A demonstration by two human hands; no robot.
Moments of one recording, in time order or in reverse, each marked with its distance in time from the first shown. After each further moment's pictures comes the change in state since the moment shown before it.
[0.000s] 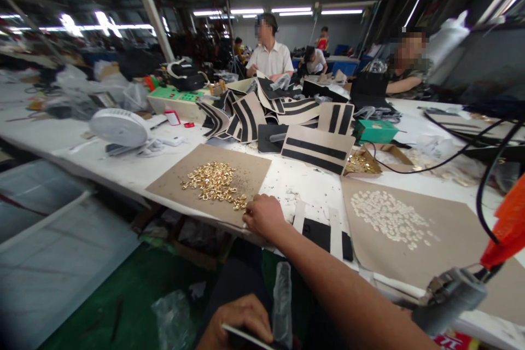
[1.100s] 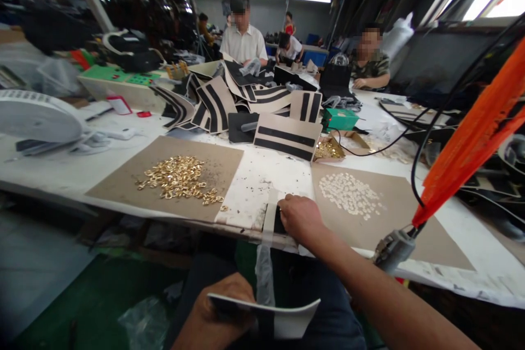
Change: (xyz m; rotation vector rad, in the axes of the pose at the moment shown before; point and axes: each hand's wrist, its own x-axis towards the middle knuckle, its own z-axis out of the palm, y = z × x) left_hand 0.032 0.021 0.027 -0.066 0.158 -0.074; right_hand -0.110 0.101 -0.035 -0.237 -0.027 0.246
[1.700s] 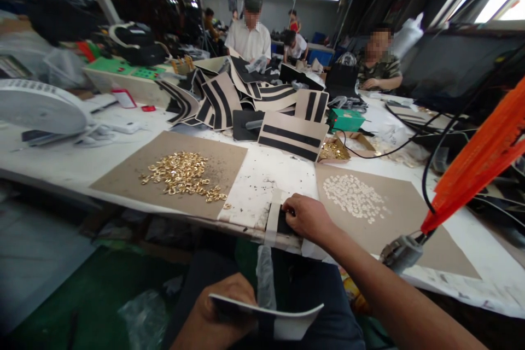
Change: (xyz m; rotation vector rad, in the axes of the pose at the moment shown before) left_hand -0.004 -0.004 -0.004 -0.031 0.010 -0.012; right_hand 0.000 0.013 -0.001 0.363 0.023 0.016
